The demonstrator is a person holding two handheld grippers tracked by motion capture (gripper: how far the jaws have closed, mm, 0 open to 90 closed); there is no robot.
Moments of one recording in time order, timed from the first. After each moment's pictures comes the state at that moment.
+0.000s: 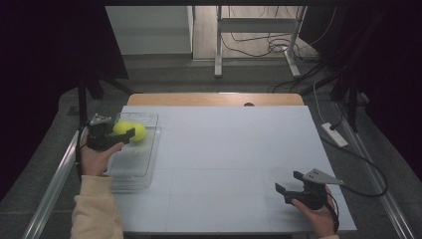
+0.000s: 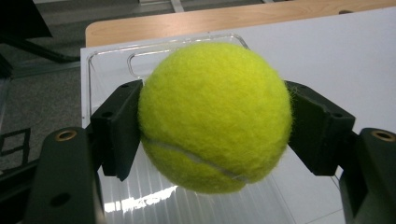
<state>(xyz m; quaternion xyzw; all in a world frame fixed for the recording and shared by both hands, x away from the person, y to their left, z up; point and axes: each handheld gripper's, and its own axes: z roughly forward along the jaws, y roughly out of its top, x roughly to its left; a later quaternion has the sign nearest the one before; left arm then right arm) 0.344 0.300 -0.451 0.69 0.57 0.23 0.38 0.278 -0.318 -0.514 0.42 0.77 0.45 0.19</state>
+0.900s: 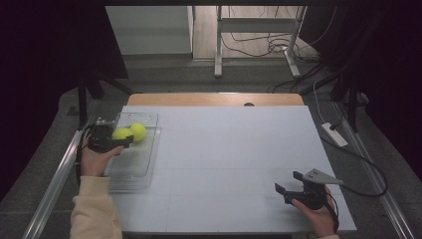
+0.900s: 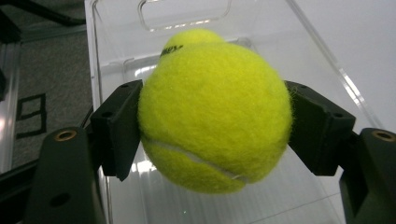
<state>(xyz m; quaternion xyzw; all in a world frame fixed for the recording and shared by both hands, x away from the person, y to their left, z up) 0.351 0.304 -0.468 0.72 0.59 0.20 0.30 0.279 -0.318 -0.517 0.42 0.77 0.45 0.19</state>
